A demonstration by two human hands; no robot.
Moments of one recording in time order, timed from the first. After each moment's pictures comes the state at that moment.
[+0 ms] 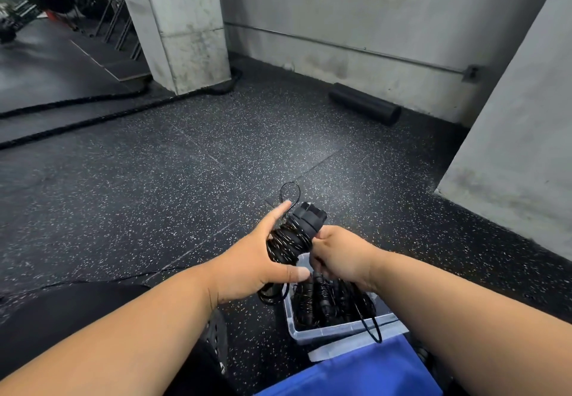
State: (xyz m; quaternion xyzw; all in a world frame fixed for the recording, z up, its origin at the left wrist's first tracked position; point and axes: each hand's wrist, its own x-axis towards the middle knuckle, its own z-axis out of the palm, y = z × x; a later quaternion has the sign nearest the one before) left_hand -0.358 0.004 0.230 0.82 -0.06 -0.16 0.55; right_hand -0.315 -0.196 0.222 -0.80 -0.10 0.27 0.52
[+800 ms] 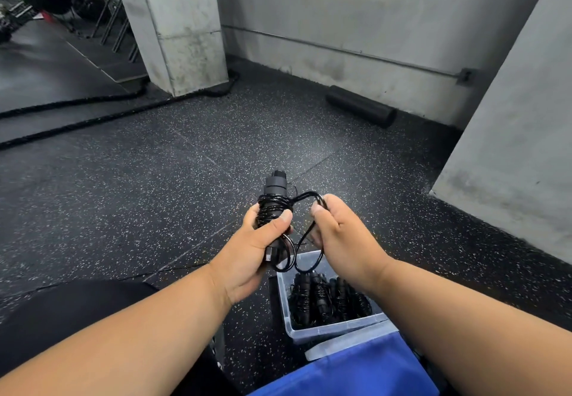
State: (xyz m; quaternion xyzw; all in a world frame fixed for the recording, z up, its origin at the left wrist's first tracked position) left_hand -0.362 -0.022 0.233 0.53 0.08 -0.10 0.84; right_hand -0.337 -0.196 0.256 -0.81 -0.15 0.06 0.56
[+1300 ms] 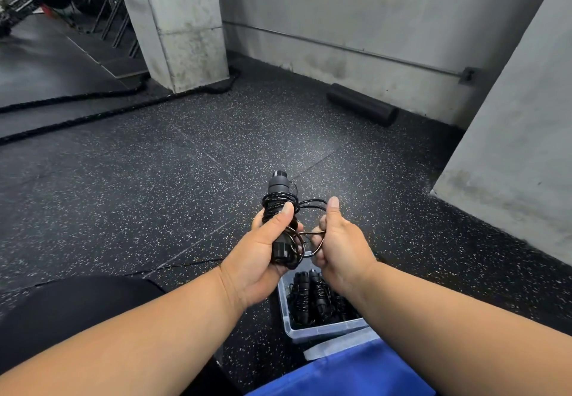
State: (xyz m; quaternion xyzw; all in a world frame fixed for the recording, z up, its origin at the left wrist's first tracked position) left_hand -0.357 -0.040 0.228 0.45 0.12 -0.12 0.88; right_hand -0.327 -0.172 0.229 -0.60 0.17 0.13 0.77
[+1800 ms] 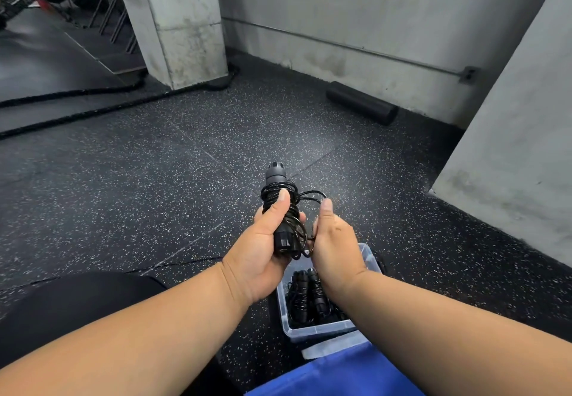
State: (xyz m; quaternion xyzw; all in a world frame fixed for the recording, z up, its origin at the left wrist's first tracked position) left_hand -0.350 -0.049 0.237 0.41 0.15 -0.09 0.89; right_hand -0.330 -0.164 0.217 -0.72 0.06 0.02 0.69
